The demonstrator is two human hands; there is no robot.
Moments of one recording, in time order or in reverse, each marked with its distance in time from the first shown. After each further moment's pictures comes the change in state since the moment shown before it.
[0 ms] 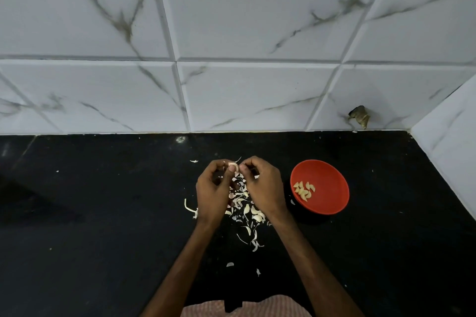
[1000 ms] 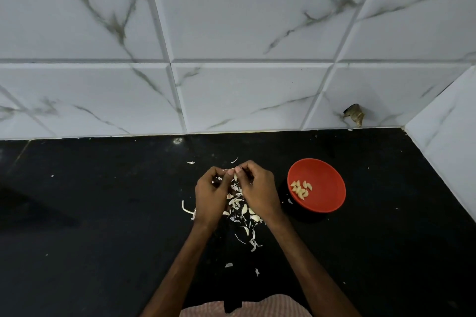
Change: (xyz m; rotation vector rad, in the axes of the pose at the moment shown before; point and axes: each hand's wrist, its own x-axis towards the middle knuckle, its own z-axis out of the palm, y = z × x) left_hand 0.002 -0.011 -0.002 0.046 -0.045 -0.117; right_hand -0.003 0.015 0.010 0.085 -0.023 -0.018
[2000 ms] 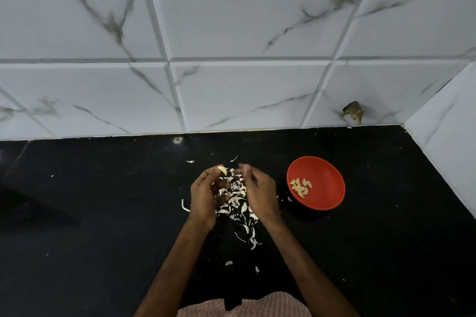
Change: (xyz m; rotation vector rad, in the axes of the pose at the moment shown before) left_hand 0.004 -0.008 -0.005 -0.498 -0.028 -0.306; right_hand -0.009 0.013 0.005 0.084 0.061 0.161
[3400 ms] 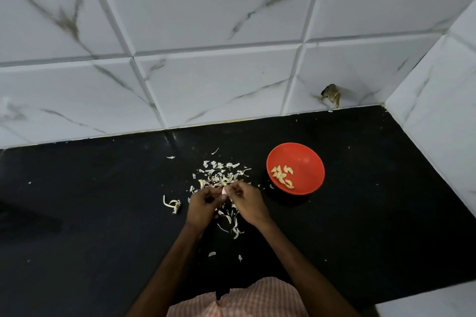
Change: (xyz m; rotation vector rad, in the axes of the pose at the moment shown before) left_hand 0.015 -0.090 -0.024 0.624 -0.092 0.012; right_hand -0.017 0.077 -0.017 -0.011 -0.211 0.201
